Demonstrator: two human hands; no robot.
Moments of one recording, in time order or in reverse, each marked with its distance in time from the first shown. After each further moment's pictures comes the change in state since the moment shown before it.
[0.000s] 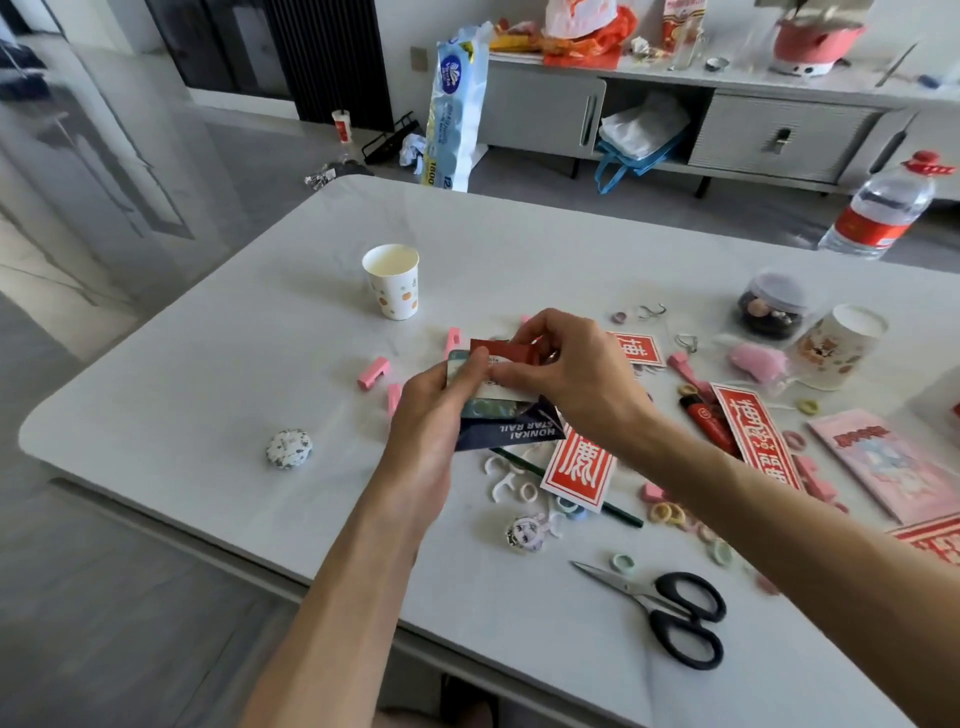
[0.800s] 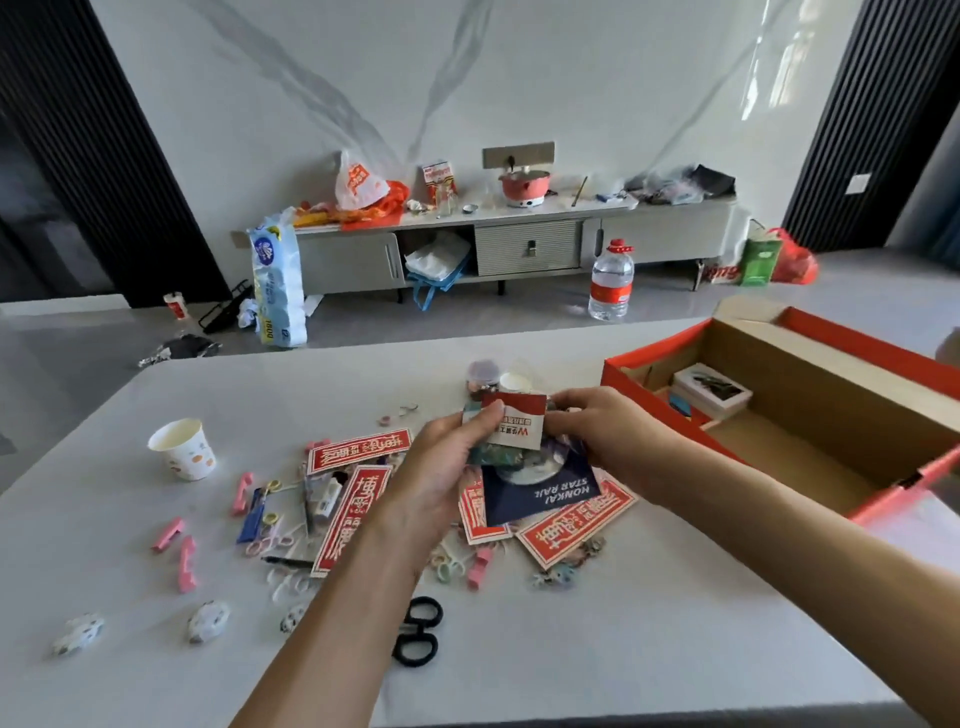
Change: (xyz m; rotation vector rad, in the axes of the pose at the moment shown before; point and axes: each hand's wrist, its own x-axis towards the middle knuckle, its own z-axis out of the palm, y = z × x) left_hand -0.101 0.026 0.262 0.037 -0.465 -0.239; right_hand -0.186 0.003 -0.278 0.361 0.191 0.457
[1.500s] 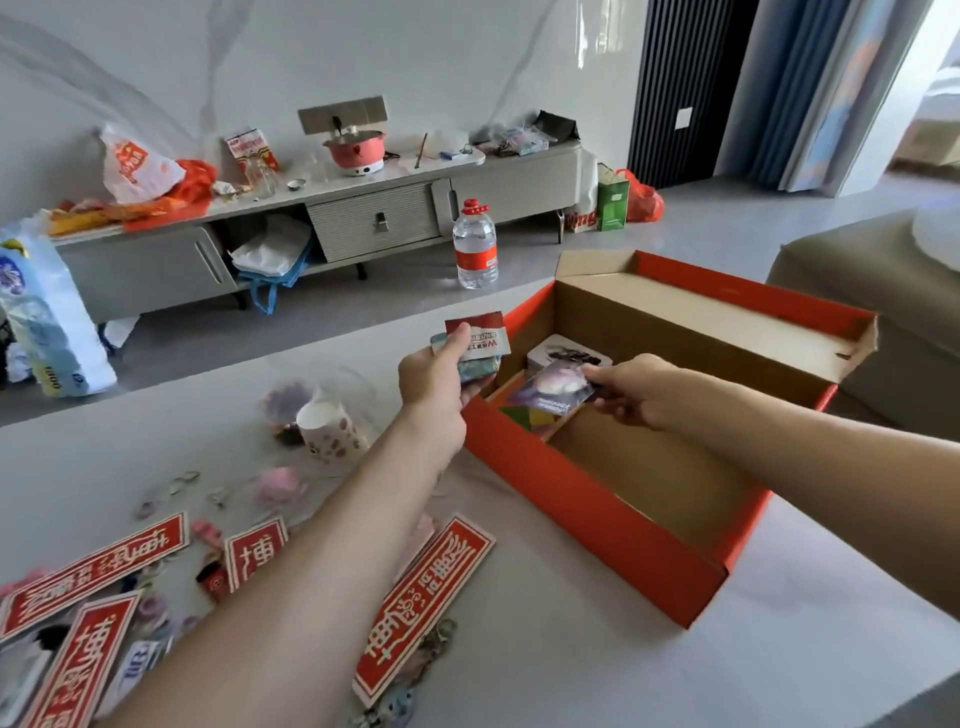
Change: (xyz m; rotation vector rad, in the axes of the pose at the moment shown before) left_hand 0.218 -0.058 0.195 -0.052 0.183 0.036; right_hand 0.130 0.122 -0.251 0.229 0.497 0.393
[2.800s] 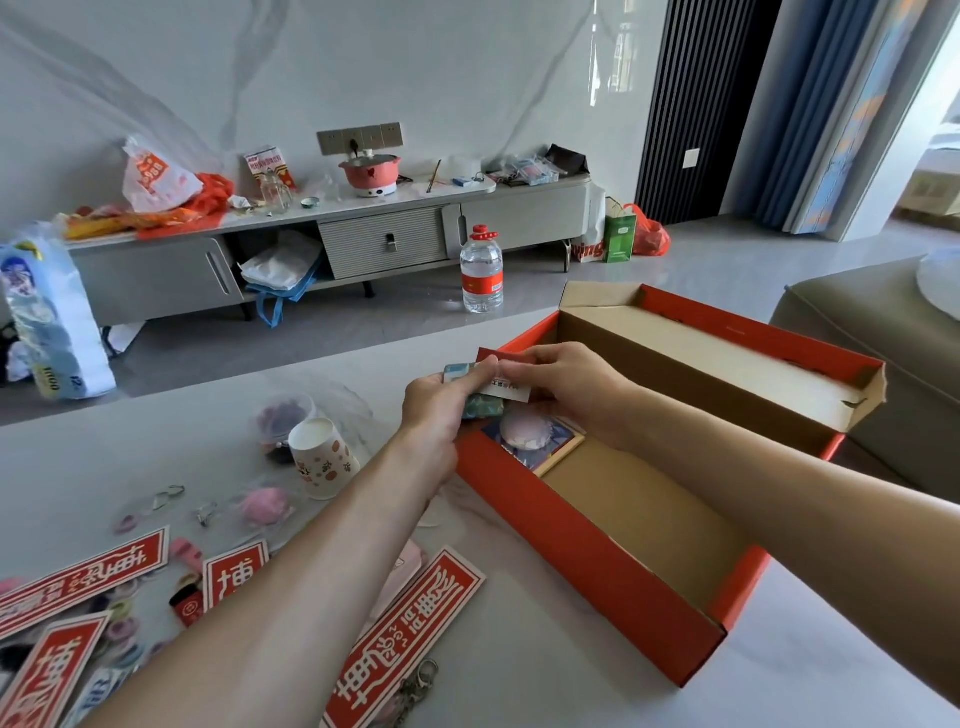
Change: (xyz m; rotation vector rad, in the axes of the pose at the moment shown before) left_hand 0.014 -0.009 0.001 0.188 -0.122 -0.017; right_hand -0.022 -0.031 0.040 -0.060 -0.338 -0.491
